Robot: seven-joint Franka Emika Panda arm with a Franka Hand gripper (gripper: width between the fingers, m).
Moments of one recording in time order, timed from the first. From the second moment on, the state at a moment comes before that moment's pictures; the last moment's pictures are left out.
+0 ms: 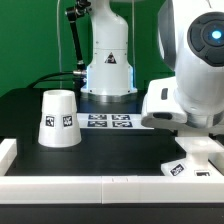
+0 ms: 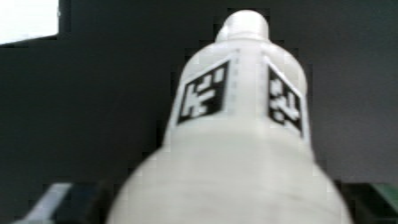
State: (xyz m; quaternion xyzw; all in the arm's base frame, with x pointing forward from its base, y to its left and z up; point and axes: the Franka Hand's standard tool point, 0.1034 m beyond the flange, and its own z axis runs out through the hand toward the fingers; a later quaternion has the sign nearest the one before) arm 0.462 0.134 0.015 -0.91 0.12 0.39 0.06
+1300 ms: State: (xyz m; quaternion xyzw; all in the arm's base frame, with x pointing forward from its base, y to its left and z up) arm 0.513 0.089 0.079 -0.94 0.10 0.30 0.08
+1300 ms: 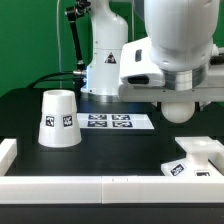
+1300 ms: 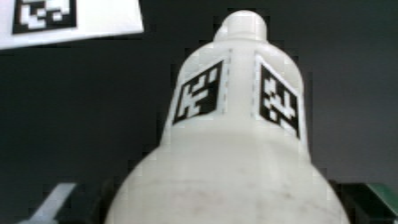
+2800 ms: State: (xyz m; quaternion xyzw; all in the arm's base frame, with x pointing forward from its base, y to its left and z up) arm 0.577 0.064 0.155 -0.98 -0.03 -0.21 0.02
